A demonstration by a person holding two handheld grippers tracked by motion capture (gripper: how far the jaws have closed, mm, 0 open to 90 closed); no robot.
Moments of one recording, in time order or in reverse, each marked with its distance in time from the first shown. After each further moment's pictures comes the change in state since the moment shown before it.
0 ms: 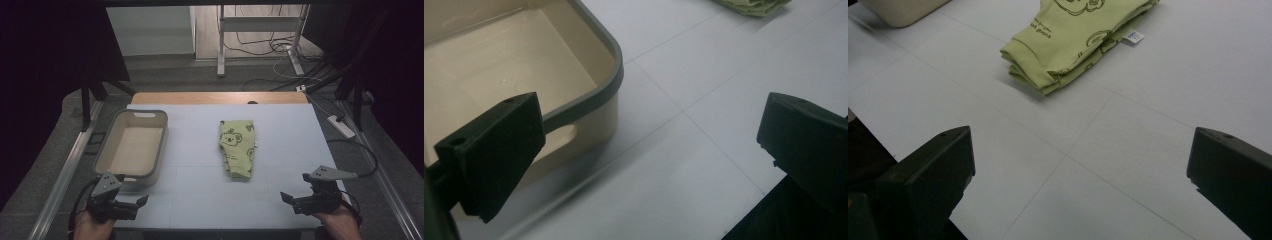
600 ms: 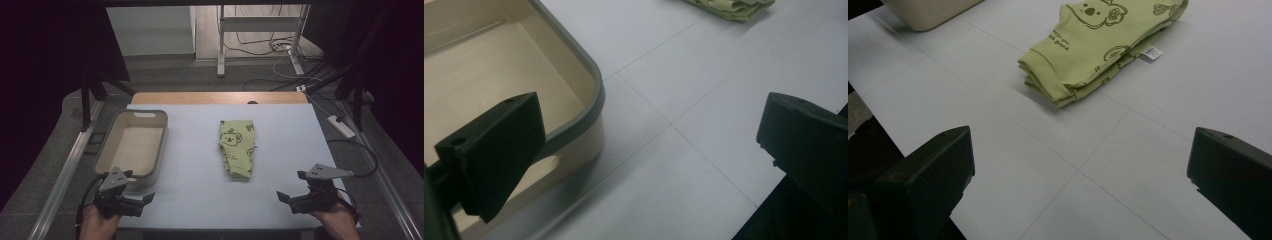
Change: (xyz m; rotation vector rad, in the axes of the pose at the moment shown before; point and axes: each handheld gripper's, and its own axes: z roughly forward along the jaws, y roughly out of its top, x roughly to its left) left arm -0.003 0.014 0.011 0.002 -0.053 0.035; right arm 0.003 0.006 0.005 -0.023 0.058 -0.045
